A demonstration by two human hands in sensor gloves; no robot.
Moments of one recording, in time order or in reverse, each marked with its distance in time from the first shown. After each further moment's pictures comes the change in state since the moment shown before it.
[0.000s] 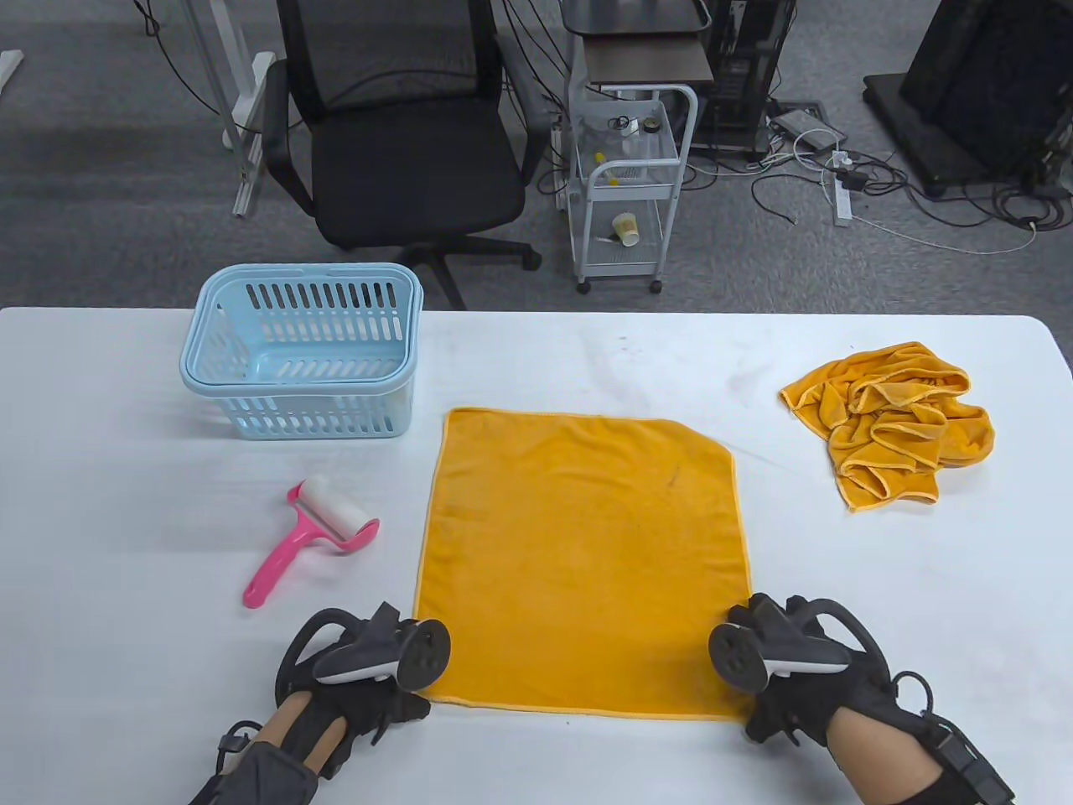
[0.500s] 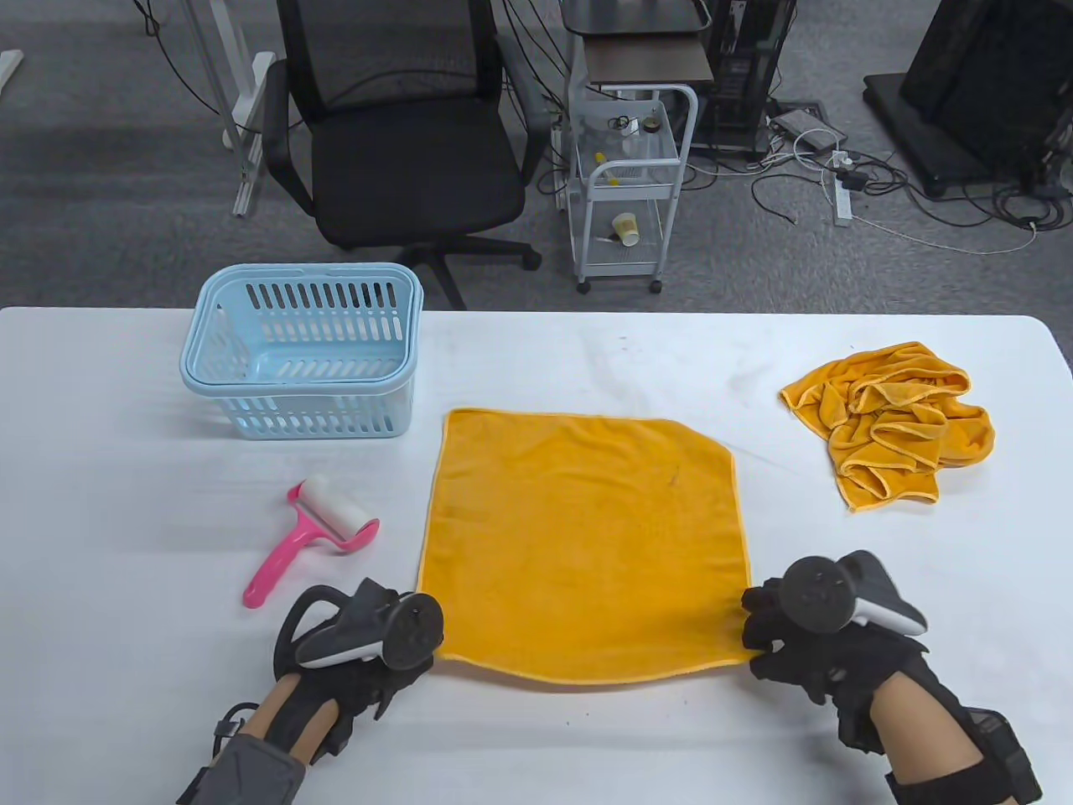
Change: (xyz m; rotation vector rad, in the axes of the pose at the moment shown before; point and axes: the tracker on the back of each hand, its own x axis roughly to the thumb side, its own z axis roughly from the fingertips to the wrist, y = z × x) left_hand -0.022 0.077 0.038 0.207 0.002 0.128; right_hand -0.089 -0.025 0.030 -0.215 -0.079 -0.750
